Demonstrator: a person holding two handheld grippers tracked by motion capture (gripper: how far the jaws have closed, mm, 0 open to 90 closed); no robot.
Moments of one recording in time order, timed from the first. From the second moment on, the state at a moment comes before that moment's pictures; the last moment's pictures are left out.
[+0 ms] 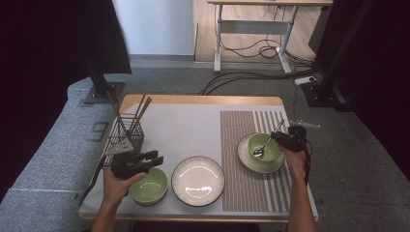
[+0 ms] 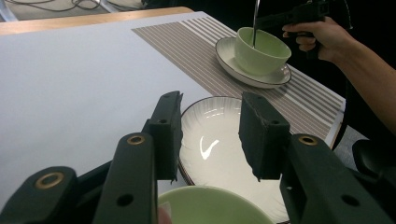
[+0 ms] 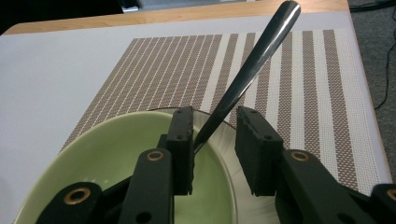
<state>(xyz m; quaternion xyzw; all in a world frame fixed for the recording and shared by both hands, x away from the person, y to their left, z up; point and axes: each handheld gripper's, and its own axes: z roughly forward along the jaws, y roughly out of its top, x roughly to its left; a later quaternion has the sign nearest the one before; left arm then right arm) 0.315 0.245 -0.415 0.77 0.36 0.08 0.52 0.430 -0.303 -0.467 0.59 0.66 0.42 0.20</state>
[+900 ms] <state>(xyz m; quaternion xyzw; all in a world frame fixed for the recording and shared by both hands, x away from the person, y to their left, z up) 0.317 0.246 -0.418 0.77 0.36 0.07 0.52 0.462 -0.274 -0.454 0.56 0.70 0.40 0.17</state>
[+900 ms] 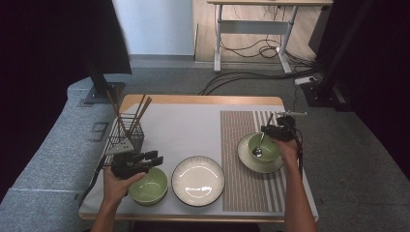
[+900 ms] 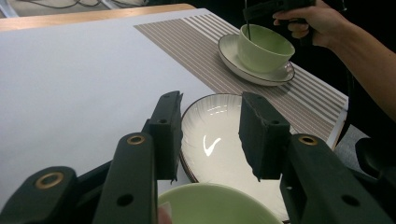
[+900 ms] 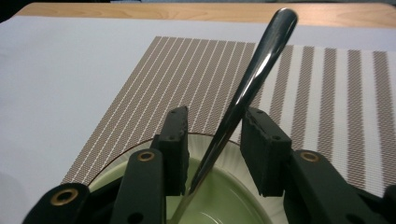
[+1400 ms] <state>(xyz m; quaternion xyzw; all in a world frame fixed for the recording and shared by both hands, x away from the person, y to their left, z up) 0.317 0.247 -0.418 0.77 0.36 0.07 0.52 0.463 -0.245 -0.453 0.52 0.73 0.42 0.14</state>
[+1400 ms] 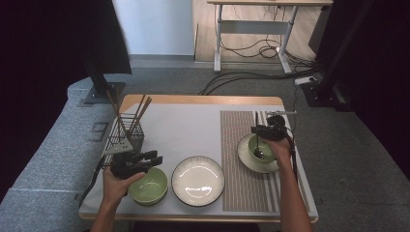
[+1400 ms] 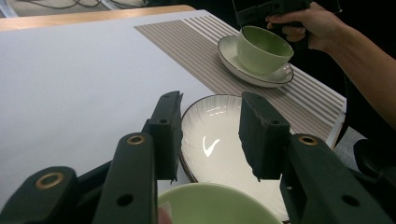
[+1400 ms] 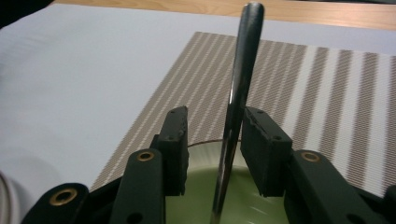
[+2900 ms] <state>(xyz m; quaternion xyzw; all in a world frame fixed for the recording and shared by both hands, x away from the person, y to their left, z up) 0.317 0.241 -0.419 0.78 0.35 0.07 0.52 0.421 -0.223 -0.457 0.45 0.76 0.46 0.10</state>
